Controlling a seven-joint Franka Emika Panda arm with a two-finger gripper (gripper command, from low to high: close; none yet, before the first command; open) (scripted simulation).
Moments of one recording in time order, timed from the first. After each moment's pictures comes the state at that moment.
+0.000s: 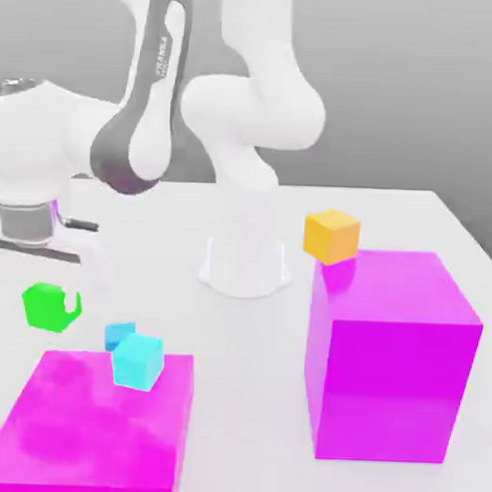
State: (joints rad) arm -0.40 -0.16 -0.22 -2.72 -0.04 2.57 0.54
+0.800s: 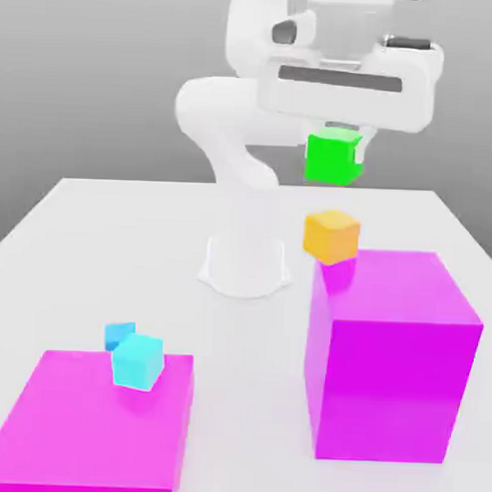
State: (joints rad) arm -0.02 -0.85 0.36 -2.76 0.29 1.93 1.41
